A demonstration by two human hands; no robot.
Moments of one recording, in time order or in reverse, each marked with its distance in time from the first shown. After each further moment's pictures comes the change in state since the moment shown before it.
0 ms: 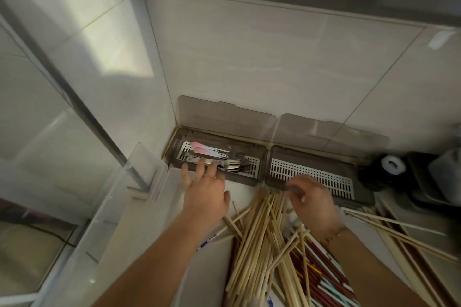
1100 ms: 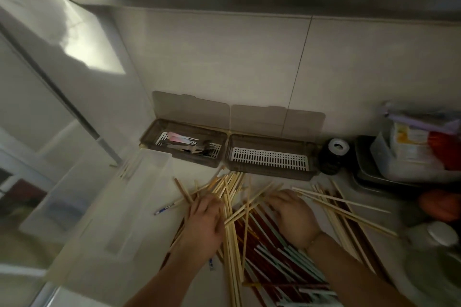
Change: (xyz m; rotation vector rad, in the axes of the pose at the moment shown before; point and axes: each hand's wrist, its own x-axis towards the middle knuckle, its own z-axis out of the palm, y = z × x) left_hand -0.108 0.140 0.066 -0.422 0.137 -0.081; right_hand -0.086 0.101 -0.043 -0.132 -0.296 -0.248
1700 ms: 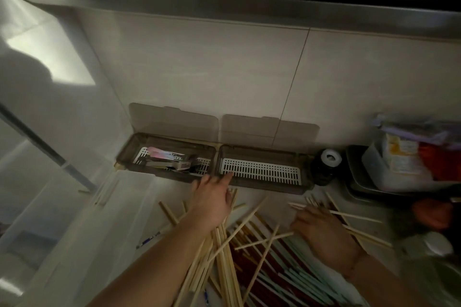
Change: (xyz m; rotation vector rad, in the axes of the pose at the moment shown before) left_hand 0.124 0.020 -0.011 0.200 -0.074 0.109; right_hand -0.017 0.019 -0.053 -0.413 -0.020 -0.133
